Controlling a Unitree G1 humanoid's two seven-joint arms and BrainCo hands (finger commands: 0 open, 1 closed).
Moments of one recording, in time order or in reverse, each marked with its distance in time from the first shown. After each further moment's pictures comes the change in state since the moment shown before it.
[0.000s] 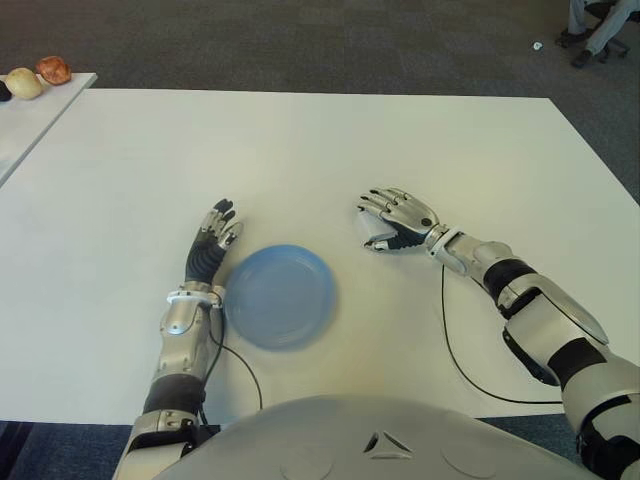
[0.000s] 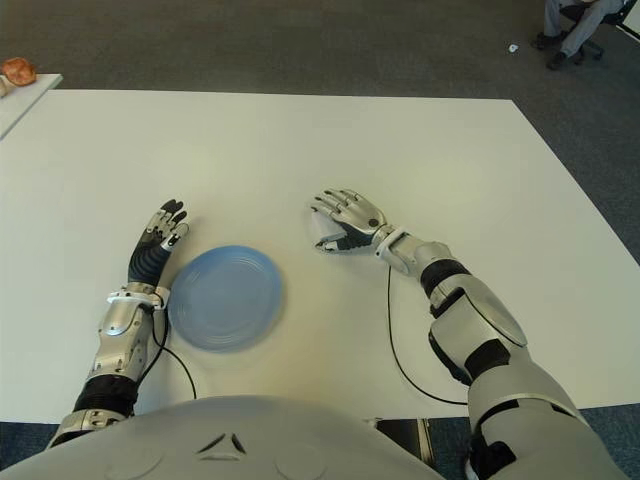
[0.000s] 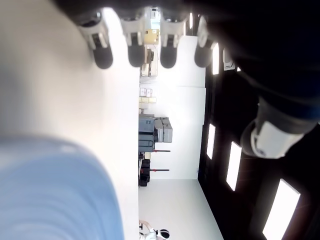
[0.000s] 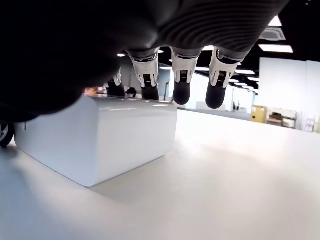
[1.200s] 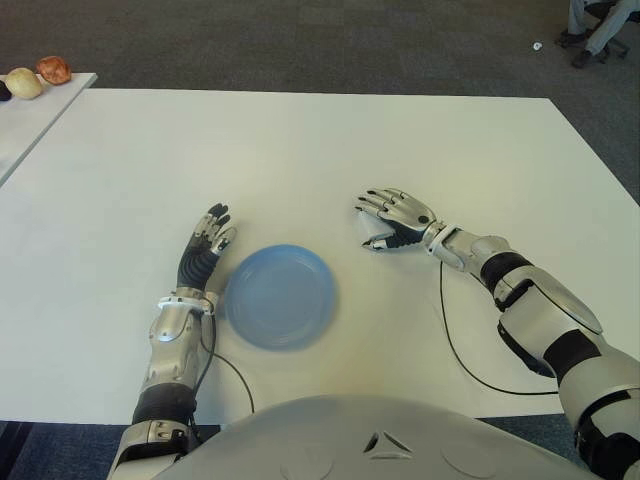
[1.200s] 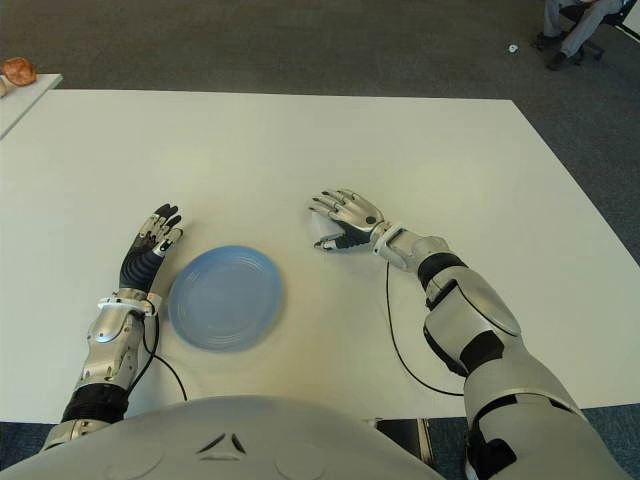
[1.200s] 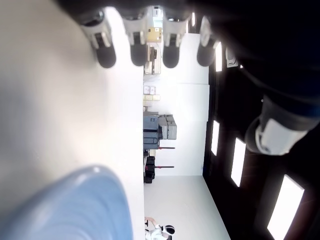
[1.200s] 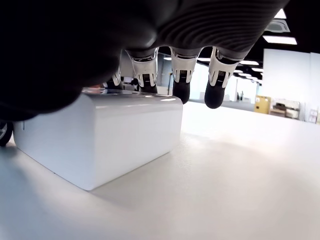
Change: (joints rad) left arm 0.037 0.037 0.000 -0.038 -0.011 0.022 -0.038; right arm -0.037 0.025 0.024 0.065 0.063 -0.053 0.059
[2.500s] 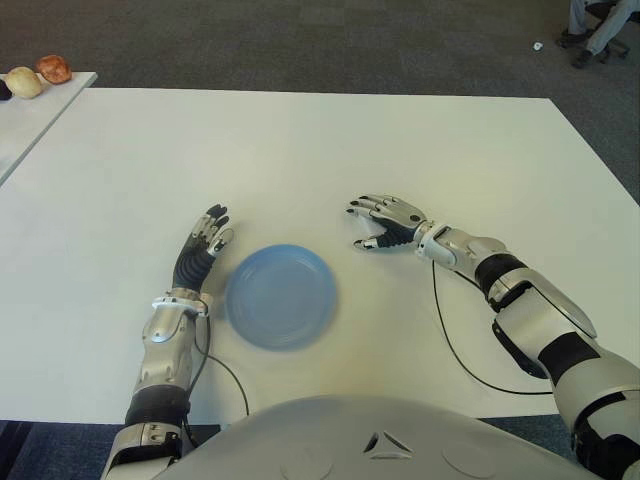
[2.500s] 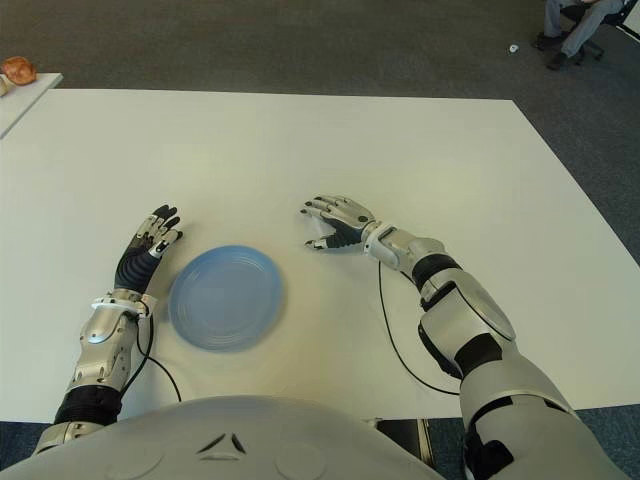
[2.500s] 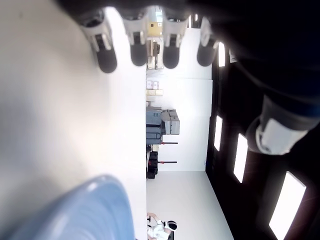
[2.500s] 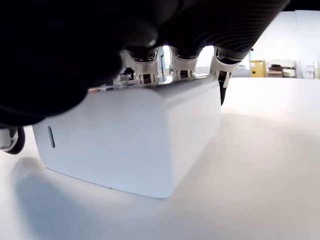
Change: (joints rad) left arm 0.015 0.021 0.005 -0.029 -0.026 0.035 -0.027; right arm 0.023 0.024 -0.087 -0.035 0.137 -0.088 0.232
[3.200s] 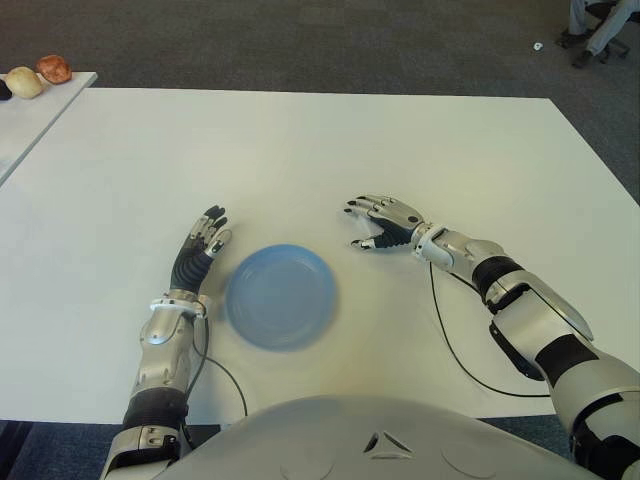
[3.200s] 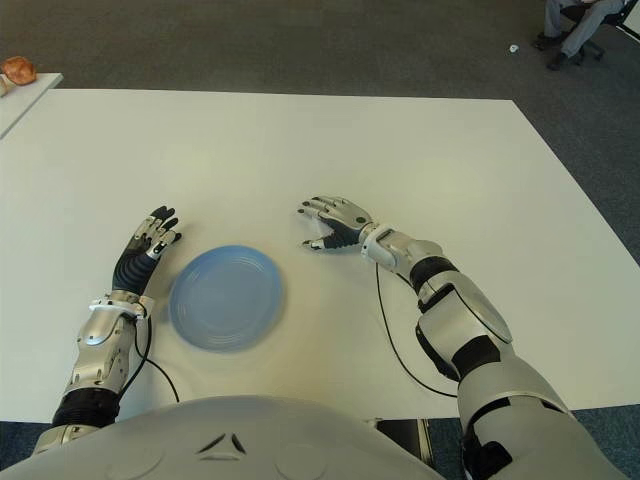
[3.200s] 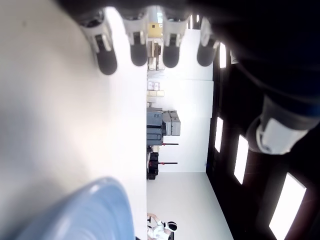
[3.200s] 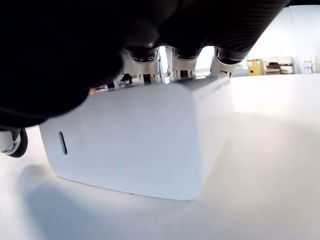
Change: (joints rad) left arm 0.011 0.005 0.000 -0.011 -0.004 0.004 -0.001; right arm 0.010 0.013 -0.033 0.002 0.005 -0.012 -0.001
